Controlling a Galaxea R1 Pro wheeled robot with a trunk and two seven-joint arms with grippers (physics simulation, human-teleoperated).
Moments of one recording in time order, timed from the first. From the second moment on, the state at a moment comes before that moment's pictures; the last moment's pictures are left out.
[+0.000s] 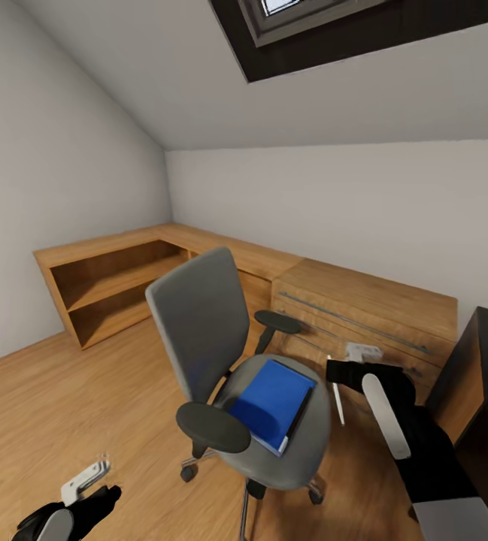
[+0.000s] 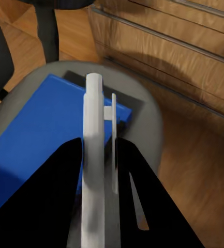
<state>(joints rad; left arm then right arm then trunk) -0.04 0.11 0.08 -1.36 0.82 0.66 0.58 -0.52 -0.08 0.07 -1.44 -0.44 0.96 -0.31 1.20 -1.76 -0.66</state>
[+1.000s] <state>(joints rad) -0.04 0.07 -0.11 -0.76 0.51 0.20 0.43 -0.52 -0.08 -0.12 -1.51 -0.44 0.95 -0.30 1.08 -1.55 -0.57</state>
